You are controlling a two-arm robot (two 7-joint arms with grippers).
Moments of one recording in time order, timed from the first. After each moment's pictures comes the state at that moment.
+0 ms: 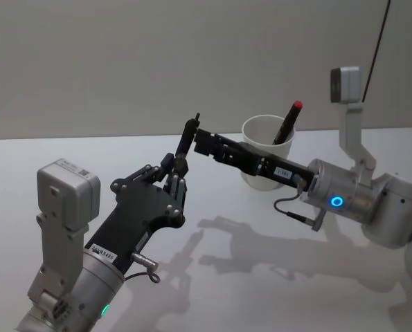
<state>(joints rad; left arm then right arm) 0.17 0.42 0.29 -2.01 -0.30 -0.05 -0.07 0.55 0.13 -0.37 -1.06 0.82 0.37 1.17</state>
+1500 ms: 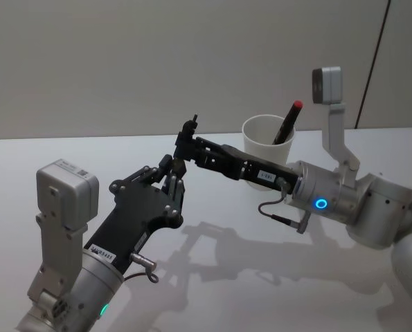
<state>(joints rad) 0.17 0.40 0.28 -2.00 -0.30 -0.05 -0.09 0.56 0.12 -0.43 -1.07 0.85 0.35 1.16</state>
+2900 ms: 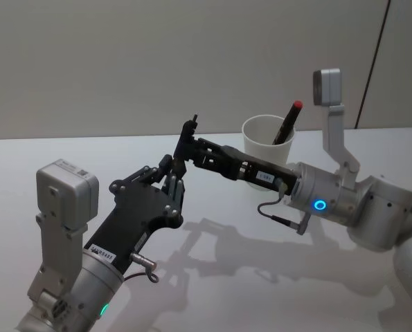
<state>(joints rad) 0.17 0.40 0.28 -2.00 -0.30 -0.05 -0.09 0.55 0.13 -0.44 -1.10 0.87 0.34 1.09</state>
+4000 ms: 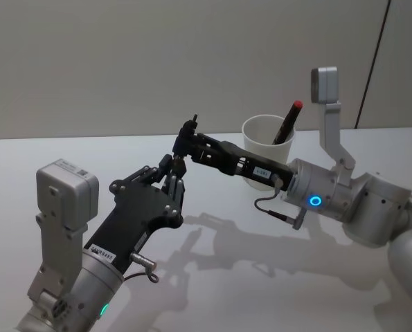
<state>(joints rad) 0.17 0.40 0.28 -2.00 -0.30 -0.05 -0.09 0.58 0.12 -0.46 -1.03 0.87 0.29 1.10</state>
